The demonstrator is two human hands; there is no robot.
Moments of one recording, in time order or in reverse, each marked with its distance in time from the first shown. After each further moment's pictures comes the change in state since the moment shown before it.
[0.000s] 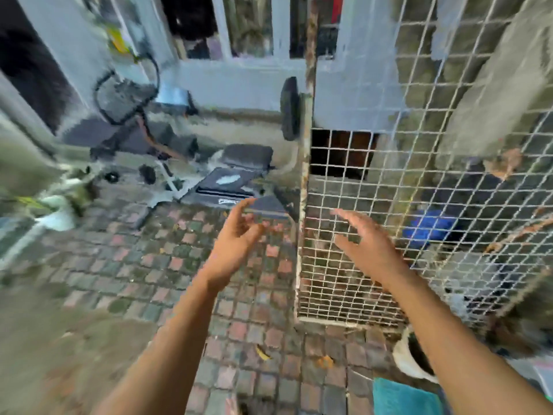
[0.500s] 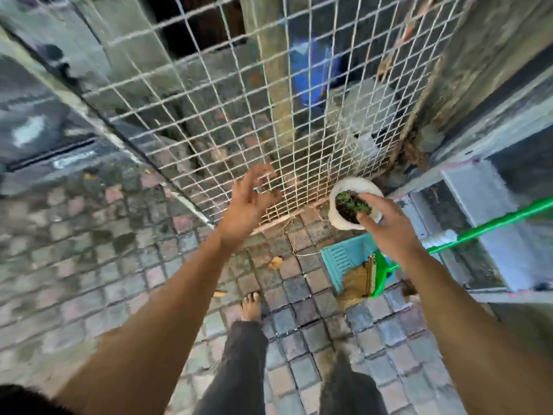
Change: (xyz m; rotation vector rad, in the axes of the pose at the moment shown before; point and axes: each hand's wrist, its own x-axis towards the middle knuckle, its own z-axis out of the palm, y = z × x) left_hand 0.069 -0.182 0.291 0.125 -0.666 -0.277; right_hand -0.171 0.339 0.009 0.051 0.273 0.831
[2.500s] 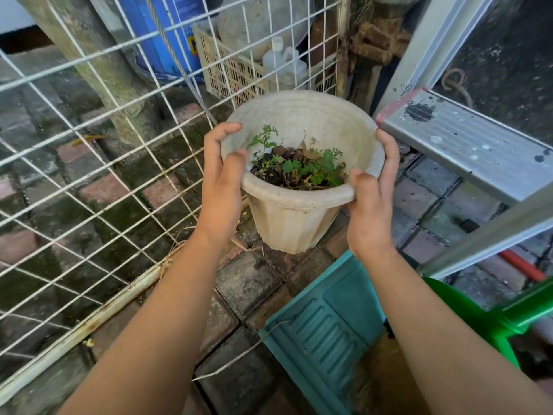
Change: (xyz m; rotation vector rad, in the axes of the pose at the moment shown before) left_hand 0.460 -0.468 0.281 -0.215 -0.106 0.659; right_hand 0.335 0.455 0.265 0.932 0.763 -0.517
